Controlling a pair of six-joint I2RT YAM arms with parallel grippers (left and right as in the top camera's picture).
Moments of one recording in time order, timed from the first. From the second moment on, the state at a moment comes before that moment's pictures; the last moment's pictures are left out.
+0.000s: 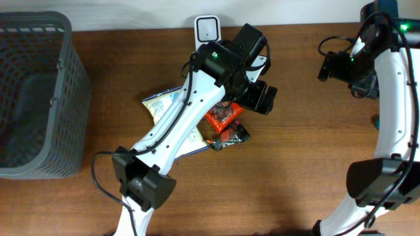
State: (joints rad) left arm -0.68 2.16 2.35 -1.39 0.28 -0.24; right arm -0.15 1.91 2.11 -1.57 0.01 0.29
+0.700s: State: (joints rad) left arm -0.70 2.28 2.35 -1.31 0.27 -0.26; right arm -0.15 1.91 2.11 -1.54 0.01 0.29
